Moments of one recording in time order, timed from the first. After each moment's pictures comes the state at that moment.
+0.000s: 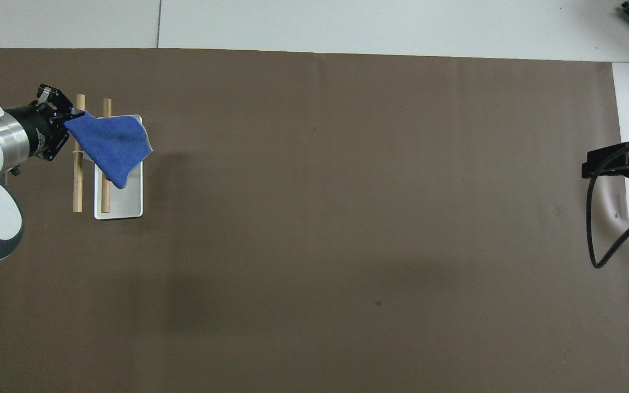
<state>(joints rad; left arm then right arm) 0.00 0.07 0.05 -2.04 -0.18 2.68 -0.85 -0.03 -0.02 0.01 -1.54 -0.04 1.57 0.09</state>
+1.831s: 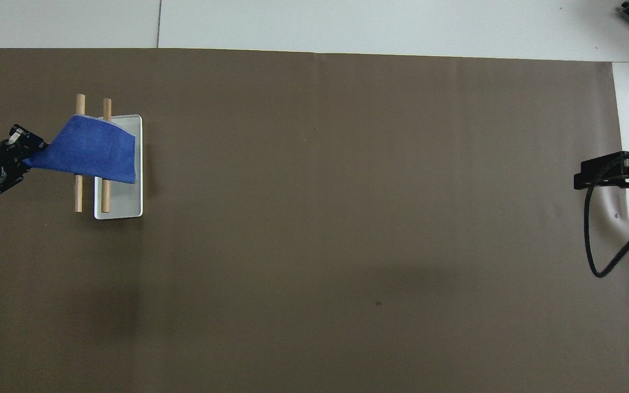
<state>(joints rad) 0.01 0.07 0.12 -2.13 -0.15 2.59 -0.66 0.08 -0.02 -0.11 -1.55 0.02 1.52 0.09</state>
